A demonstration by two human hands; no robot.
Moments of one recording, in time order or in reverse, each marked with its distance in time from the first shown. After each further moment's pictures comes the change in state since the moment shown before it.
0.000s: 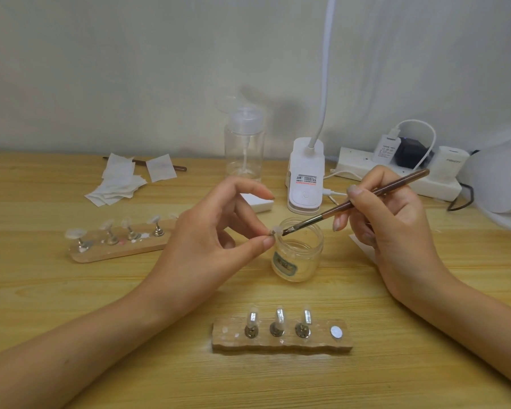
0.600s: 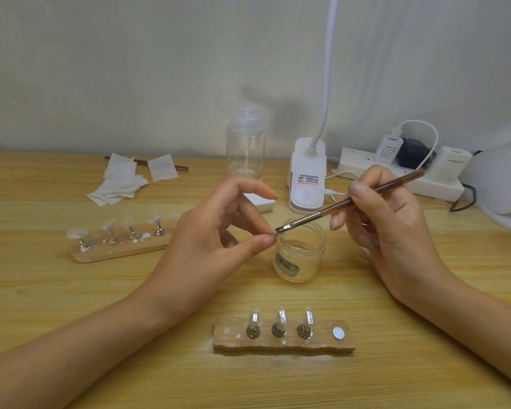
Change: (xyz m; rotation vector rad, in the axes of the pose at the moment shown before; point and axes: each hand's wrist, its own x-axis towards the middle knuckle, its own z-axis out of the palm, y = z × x) left_hand 0.001 0.000 0.000 -0.015 -0.017 0.036; right_hand 0.001 -0.002 0.002 0.077 -0.078 0.020
